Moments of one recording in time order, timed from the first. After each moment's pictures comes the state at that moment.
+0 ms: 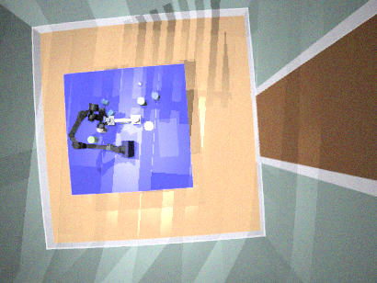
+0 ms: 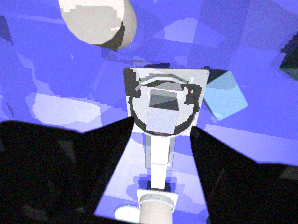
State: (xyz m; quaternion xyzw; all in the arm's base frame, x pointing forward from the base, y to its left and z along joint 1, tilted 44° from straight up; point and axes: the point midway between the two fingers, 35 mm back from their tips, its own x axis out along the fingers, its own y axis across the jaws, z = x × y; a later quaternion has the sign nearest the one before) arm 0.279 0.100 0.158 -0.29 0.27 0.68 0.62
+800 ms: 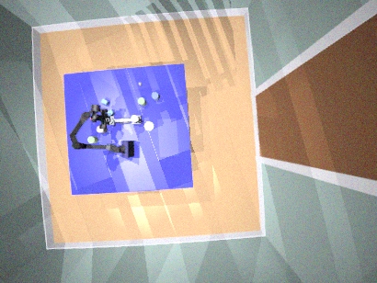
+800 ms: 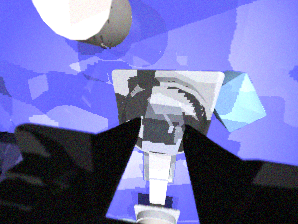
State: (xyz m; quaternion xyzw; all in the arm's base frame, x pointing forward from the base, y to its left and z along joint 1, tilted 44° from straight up) arm 0.276 0.122 0.135 -0.29 0.27 0.68 0.62
